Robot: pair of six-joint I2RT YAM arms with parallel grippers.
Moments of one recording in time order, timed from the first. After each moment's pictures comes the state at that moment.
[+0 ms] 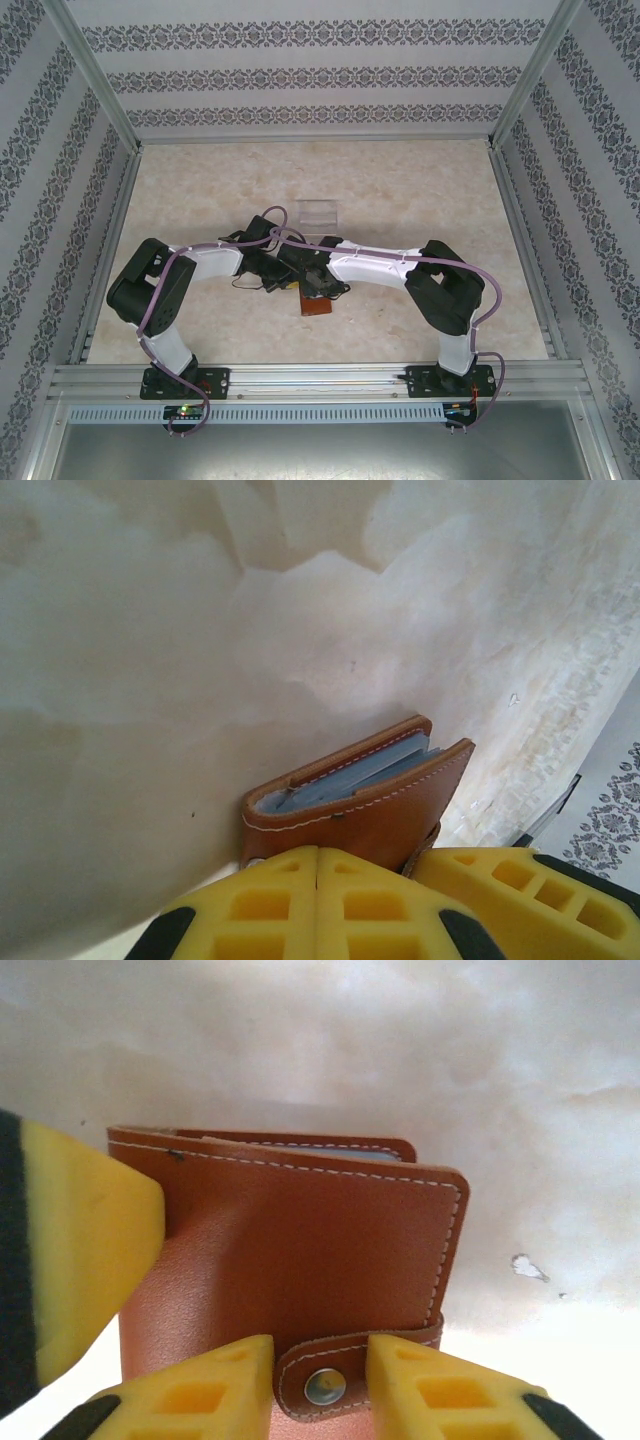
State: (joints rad) left arm -0.47 1.73 0.82 -0.20 0.65 -0.87; right arm 0.97 1.89 1.28 -0.83 0.11 0.83
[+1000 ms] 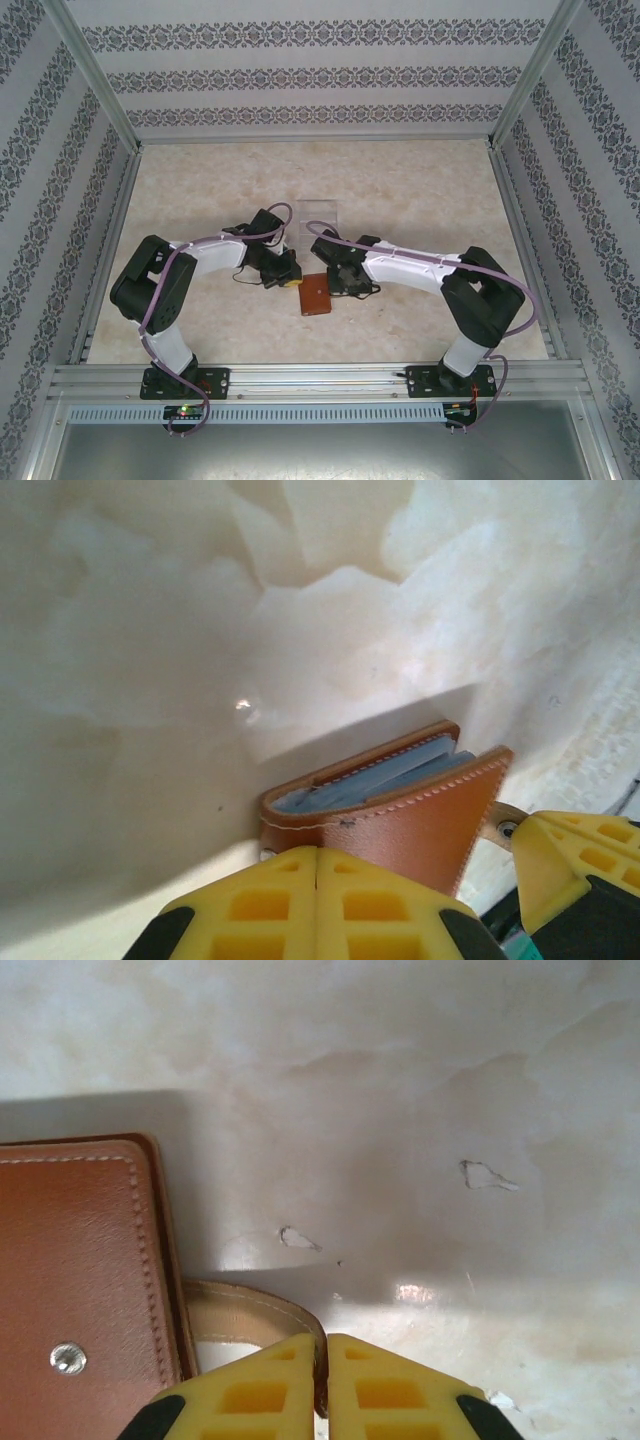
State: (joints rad) left arm -0.48 1.75 0.93 -0.40 0.57 -0.78; right arm 0.84 1.68 1.03 -0.73 0.06 0.84
